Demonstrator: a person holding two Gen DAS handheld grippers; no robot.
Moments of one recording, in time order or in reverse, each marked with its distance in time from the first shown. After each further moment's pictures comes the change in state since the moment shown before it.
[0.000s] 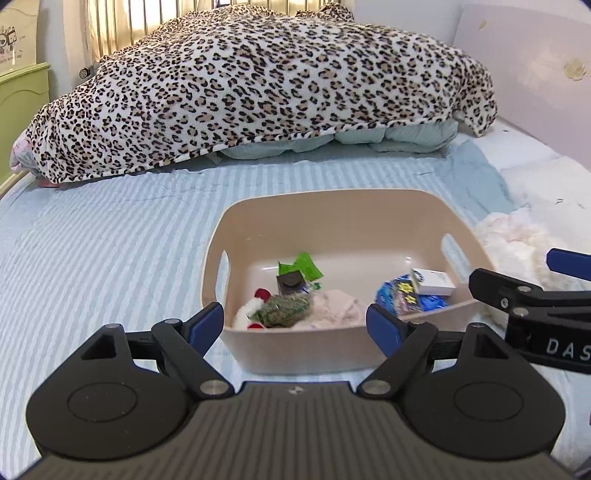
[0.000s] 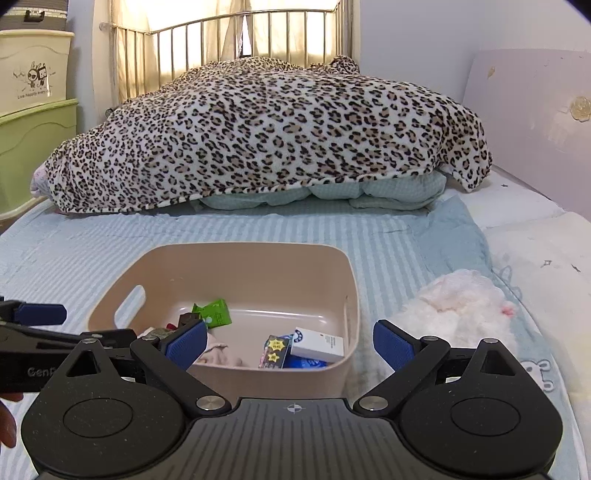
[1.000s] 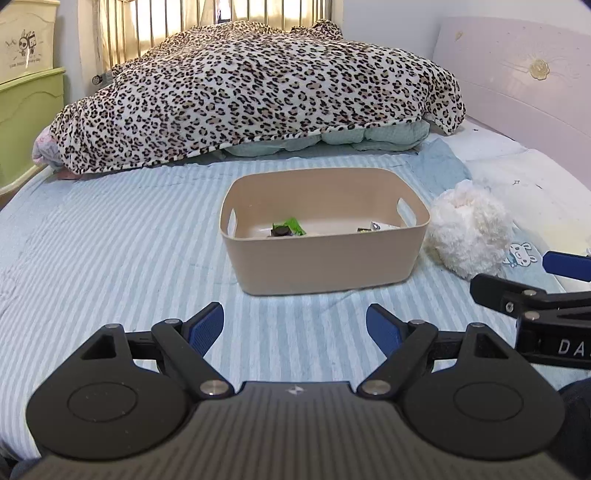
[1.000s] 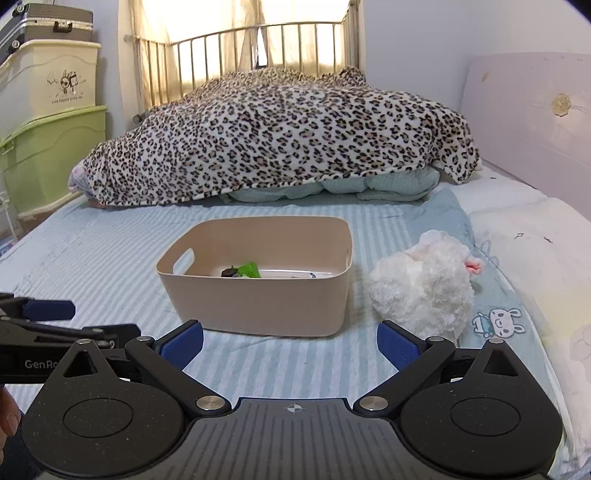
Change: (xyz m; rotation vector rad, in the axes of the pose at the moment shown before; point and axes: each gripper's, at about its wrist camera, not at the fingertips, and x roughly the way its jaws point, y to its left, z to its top) left arm -0.119 -0.009 -0.085 0.005 -0.012 -0.010; right arm -0.133 -0.001 -0.065 -0.006 -0.023 0.049
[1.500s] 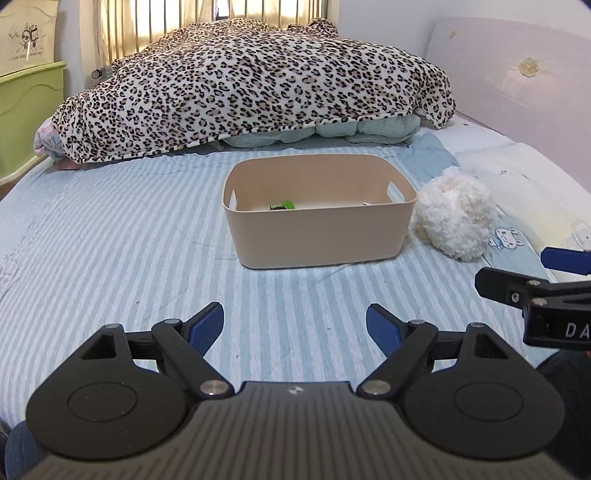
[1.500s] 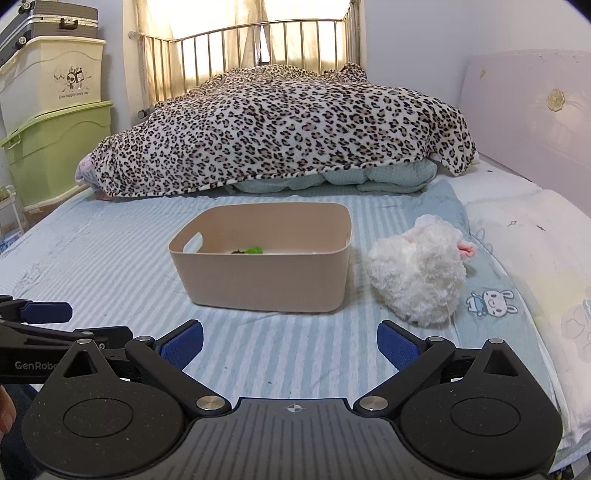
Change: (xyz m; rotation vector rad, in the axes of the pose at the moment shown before) left arm -0.030 0.004 -0.033 -0.002 0.007 -0.027; right arm -0.030 0.002 -0.025 -0.002 0.020 0.011
